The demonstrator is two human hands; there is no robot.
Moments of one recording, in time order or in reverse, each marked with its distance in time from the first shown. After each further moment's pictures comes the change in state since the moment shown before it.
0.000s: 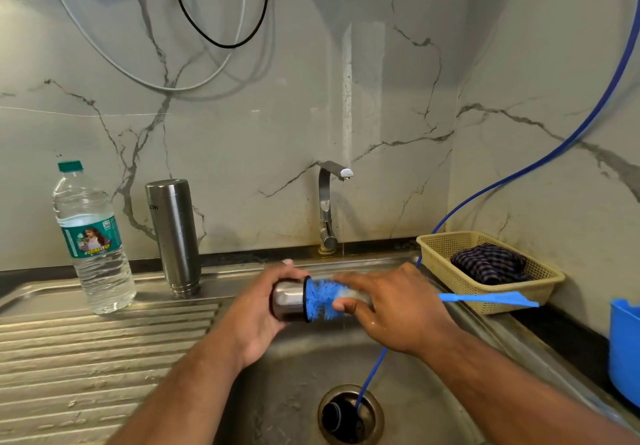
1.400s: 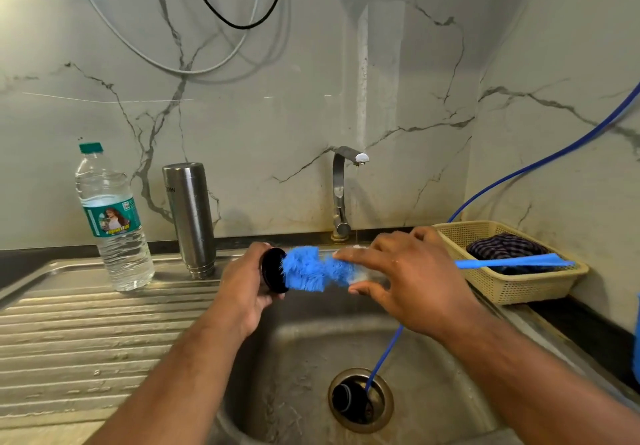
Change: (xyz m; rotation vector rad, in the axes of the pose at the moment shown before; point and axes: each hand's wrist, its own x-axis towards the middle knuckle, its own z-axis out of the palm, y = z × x) left_hand 0.009 0.006 -0.017 0.032 0.382 0.018; right_hand 0.003 -0.006 -0.017 -0.110 0.221 -0.111
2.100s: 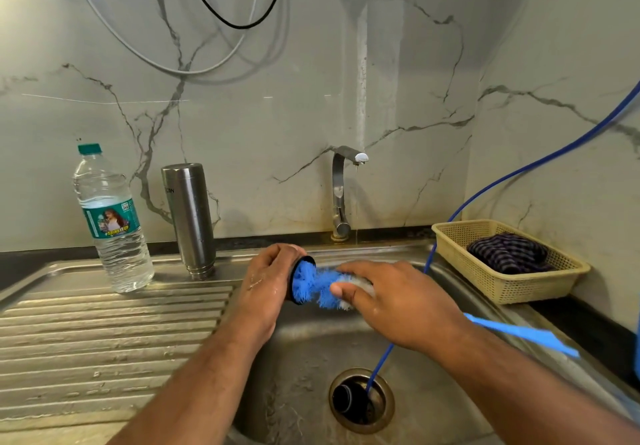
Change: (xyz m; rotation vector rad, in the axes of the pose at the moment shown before) left_hand -0.004 -0.015 0.016 0.183 -0.146 0.302; right_hand -0.002 -0.025 -0.003 0.392 -0.401 0.314
